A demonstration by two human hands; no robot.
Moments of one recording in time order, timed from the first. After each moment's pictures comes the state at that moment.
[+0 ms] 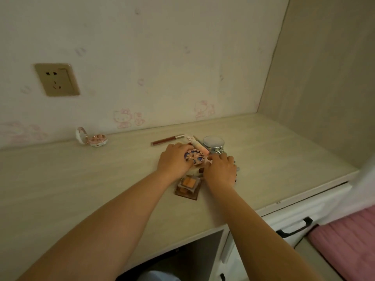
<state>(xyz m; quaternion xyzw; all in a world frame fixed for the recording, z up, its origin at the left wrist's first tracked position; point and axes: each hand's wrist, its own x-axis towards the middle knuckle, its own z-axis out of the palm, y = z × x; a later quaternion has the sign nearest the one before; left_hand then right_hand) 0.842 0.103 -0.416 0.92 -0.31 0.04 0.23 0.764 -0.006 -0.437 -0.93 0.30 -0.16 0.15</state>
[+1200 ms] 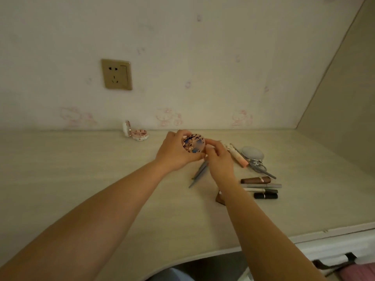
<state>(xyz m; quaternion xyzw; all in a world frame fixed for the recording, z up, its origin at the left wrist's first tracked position) 0.871 0.209 -0.385 0.87 -0.21 0.03 0.45 0.810 0.088 -0.398 -0.77 0.12 -0.23 0.59</state>
